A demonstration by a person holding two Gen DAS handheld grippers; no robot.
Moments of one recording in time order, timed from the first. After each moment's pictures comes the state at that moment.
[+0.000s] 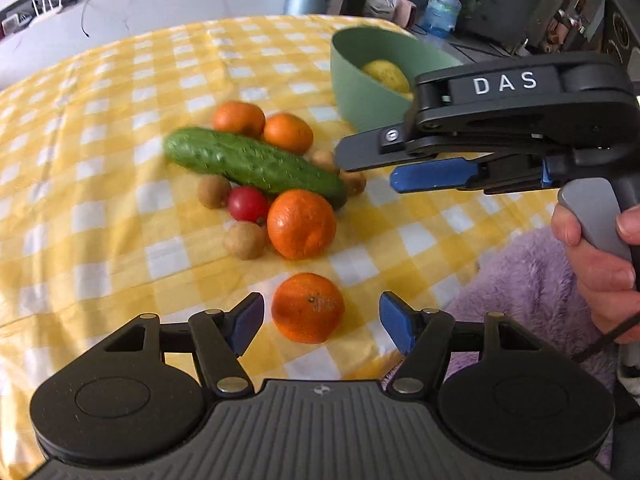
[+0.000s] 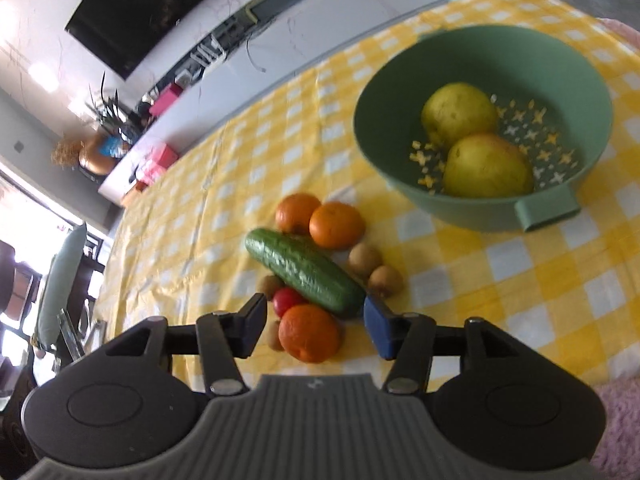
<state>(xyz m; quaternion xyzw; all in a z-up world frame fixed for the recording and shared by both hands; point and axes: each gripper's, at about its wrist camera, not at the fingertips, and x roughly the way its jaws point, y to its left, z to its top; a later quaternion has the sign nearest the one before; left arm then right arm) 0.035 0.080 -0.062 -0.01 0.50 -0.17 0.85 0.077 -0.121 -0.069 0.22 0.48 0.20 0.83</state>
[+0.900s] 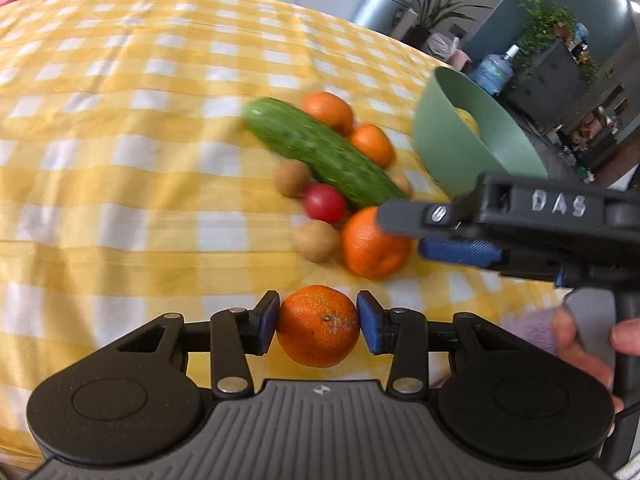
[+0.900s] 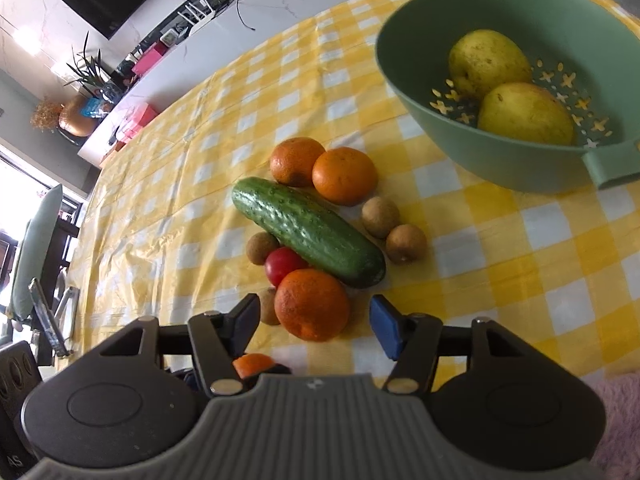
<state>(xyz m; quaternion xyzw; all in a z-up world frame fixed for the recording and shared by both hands) 0.039 0.140 -0.079 -0.16 0.49 -0.11 0.85 0.086 -0.081 -0.089 0.18 0.52 0.18 0.82</state>
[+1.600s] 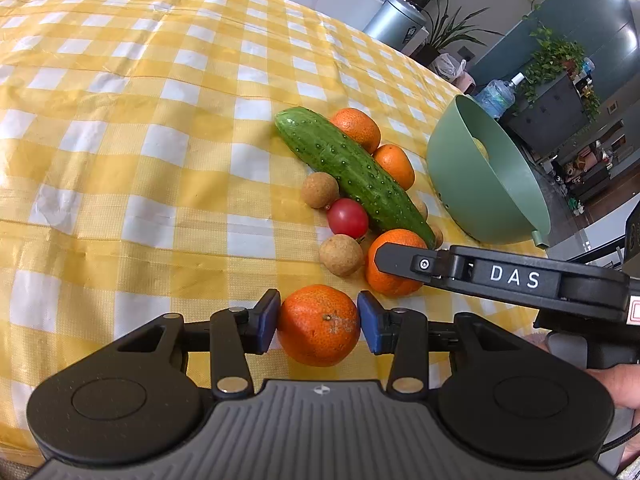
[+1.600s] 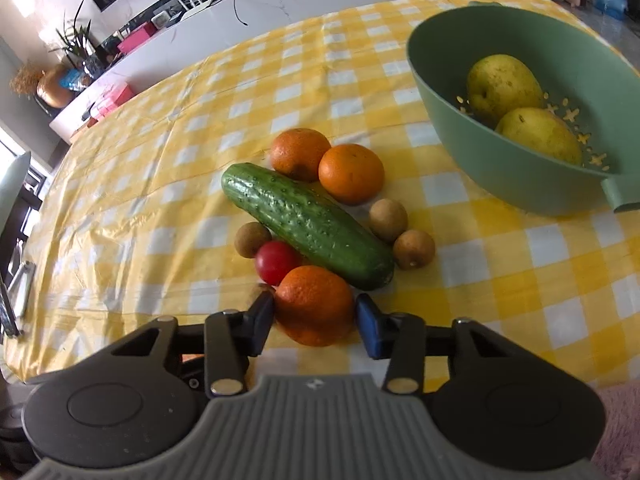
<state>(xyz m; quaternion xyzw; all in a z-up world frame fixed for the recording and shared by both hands) 0.040 0.163 -0.083 -0.22 0.49 -0.11 0.84 0.083 -0.049 -0.094 0.10 0.51 0.16 0.84</state>
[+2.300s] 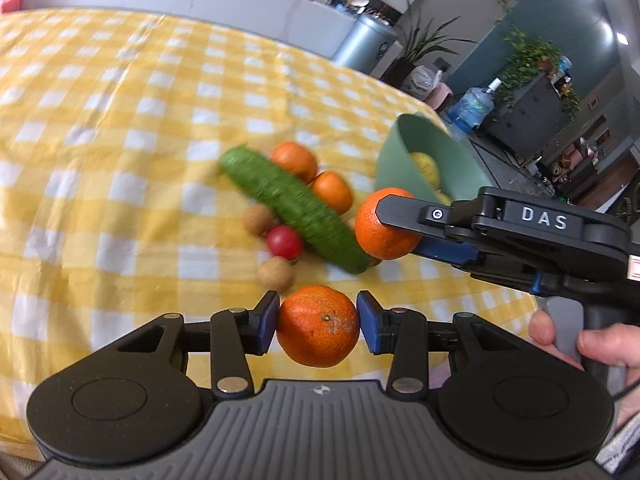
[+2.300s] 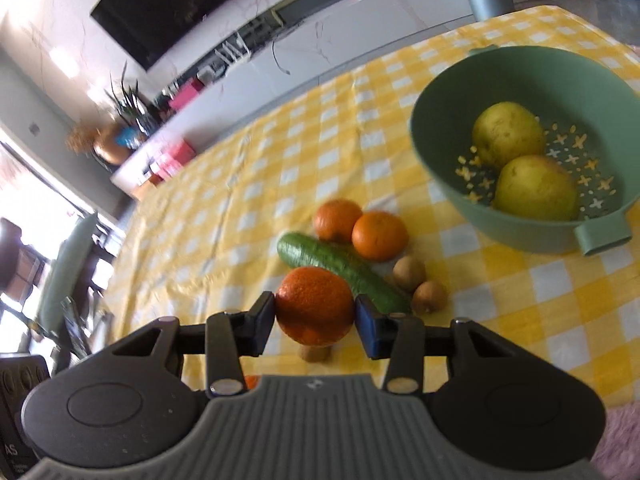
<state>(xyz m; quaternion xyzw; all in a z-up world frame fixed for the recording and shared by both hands) 0.031 0.133 -0.037 -0.20 0.45 -0.13 0.86 0.081 -0.103 -0.052 0.21 0.45 0.23 0.84</state>
